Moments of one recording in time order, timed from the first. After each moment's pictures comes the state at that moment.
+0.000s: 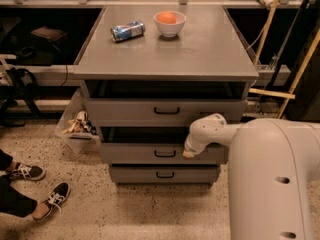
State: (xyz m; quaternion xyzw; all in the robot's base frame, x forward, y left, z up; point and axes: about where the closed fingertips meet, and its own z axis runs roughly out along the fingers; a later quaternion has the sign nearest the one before) arm 0.698 -0.138 0.416 -0.55 0.82 -0.01 0.18
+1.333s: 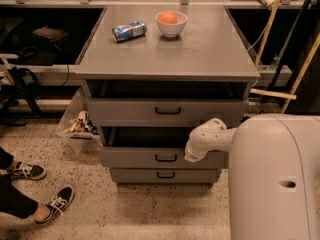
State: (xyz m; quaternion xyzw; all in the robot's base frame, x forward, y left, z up) arm 0.664 -0.142 0.415 -0.56 0.81 -0.03 0.17
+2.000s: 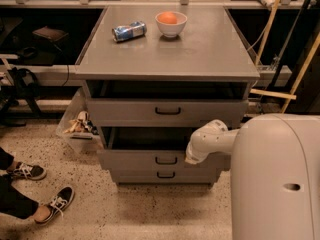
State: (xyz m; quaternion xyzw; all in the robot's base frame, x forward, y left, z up) arm 0.658 -0.143 0.418 -0.56 0.81 -0.03 0.17
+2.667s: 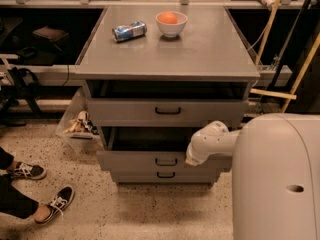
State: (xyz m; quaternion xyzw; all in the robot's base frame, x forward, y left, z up) arm 0.650 -0.142 0.419 -0.56 0.81 -0.03 0.17
